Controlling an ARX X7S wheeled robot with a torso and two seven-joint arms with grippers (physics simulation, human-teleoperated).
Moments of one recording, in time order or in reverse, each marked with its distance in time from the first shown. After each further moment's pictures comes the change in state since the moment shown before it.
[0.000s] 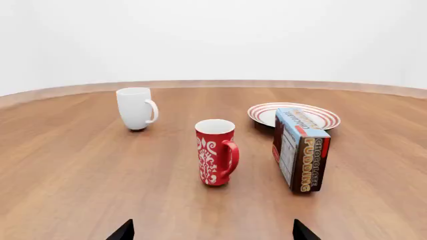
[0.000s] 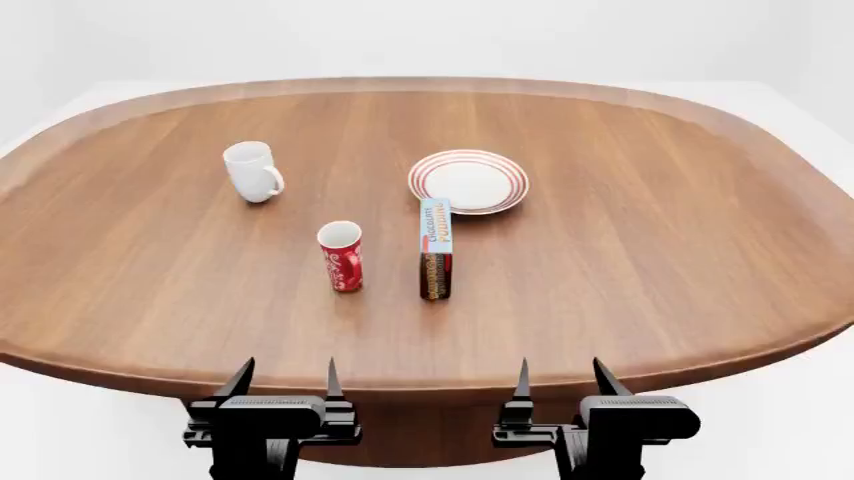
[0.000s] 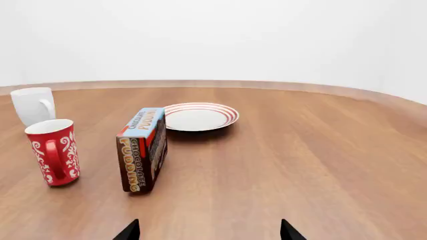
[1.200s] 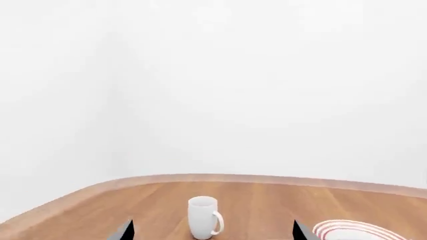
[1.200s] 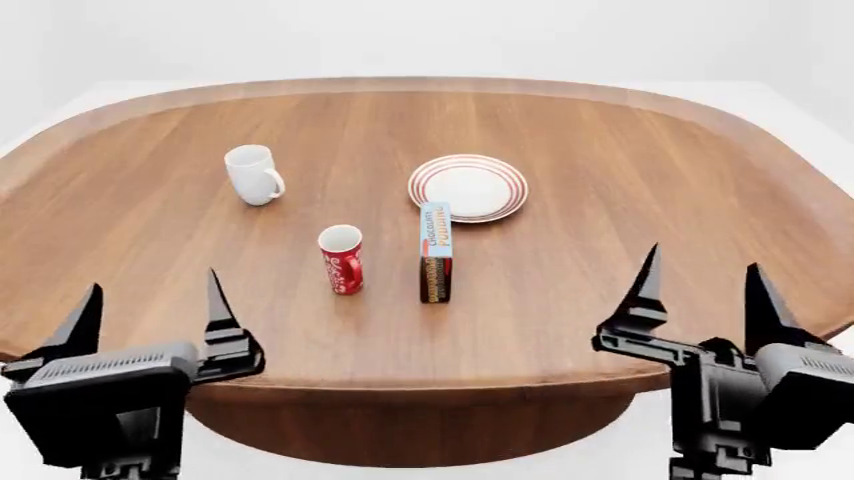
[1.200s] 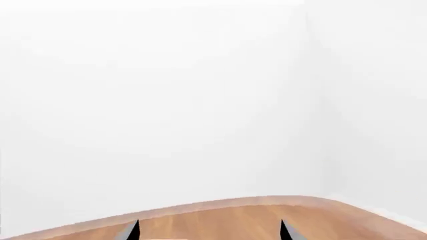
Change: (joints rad) left arm 0.016 -0.167 -0.083 0.554 -0.127 -0.225 -0.200; right arm 0.047 0.148 0.092 -0.447 0.218 0.067 0.184
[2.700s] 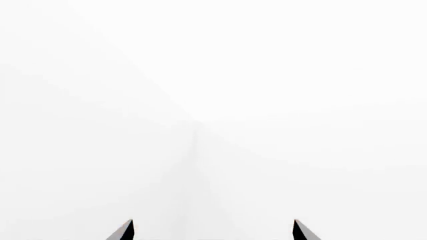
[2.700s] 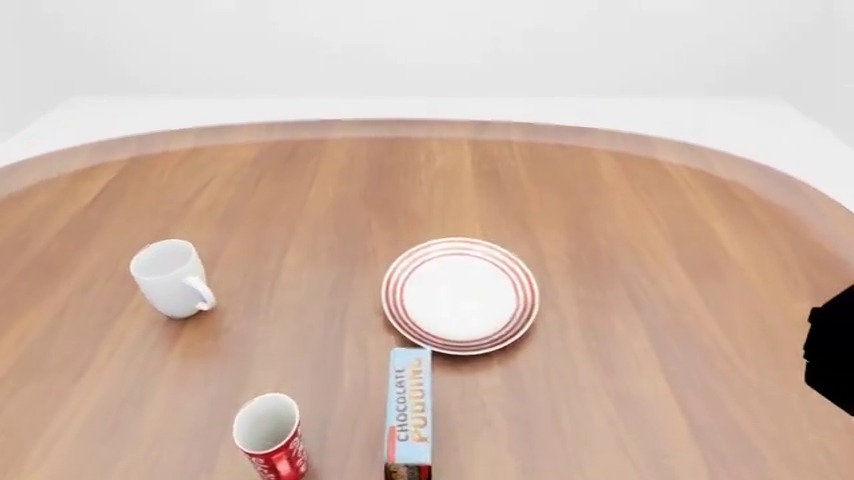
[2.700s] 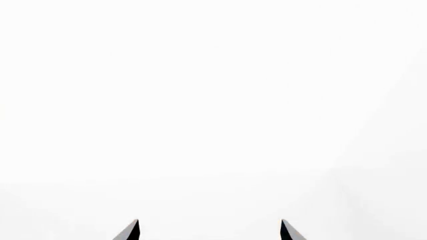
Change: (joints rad) left arm 0.189 -0.181 -0.338 0.465 -0.161 0.152 -0.311; right arm -0.007 0.146 0.179 -0.414 0.157 -0.260 -0.031
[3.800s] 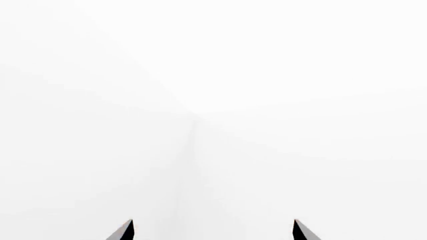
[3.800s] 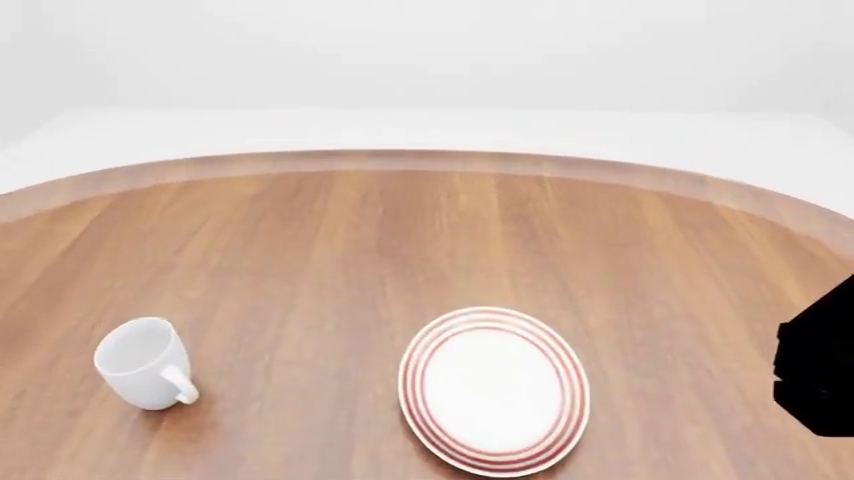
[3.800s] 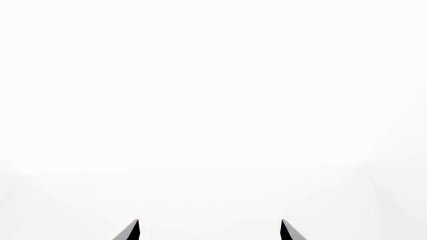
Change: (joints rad) left arm 0.014 -0.056 0.036 0.004 -0.016 0.006 -0.066; right arm -0.019 0.021 -0.049 0.008 -0.031 -0.049 -0.008
